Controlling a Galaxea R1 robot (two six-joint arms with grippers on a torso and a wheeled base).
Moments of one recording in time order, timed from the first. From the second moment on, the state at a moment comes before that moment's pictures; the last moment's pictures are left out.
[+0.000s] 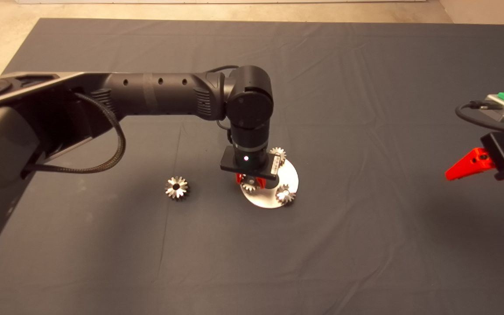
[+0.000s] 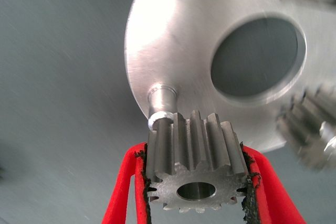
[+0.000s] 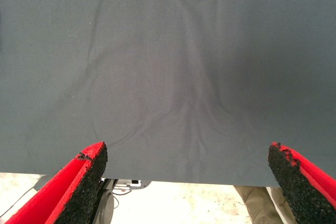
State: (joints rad) left arm -0.37 2.89 -1.33 0.26 1.52 -1.33; right arm 0.71 1.95 -0.64 0.05 -1.53 1.35
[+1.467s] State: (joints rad) left arm -0.42 2.88 -1.28 0.25 1.52 -1.35; right arm 0.71 1.95 -0.64 0.05 -1.53 1.35
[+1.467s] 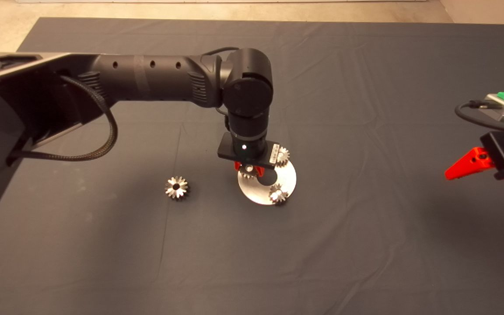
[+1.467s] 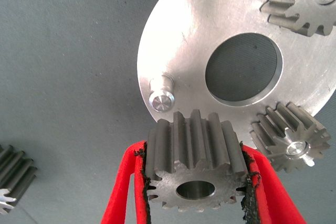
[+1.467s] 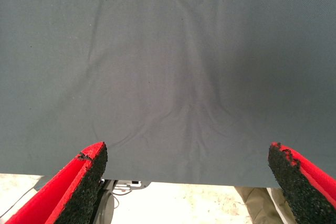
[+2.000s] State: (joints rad) left arm -0.38 2.88 -1.33 0.26 1.52 -1.32; right arm 0.71 1.95 -0.64 0.05 -1.53 1.35
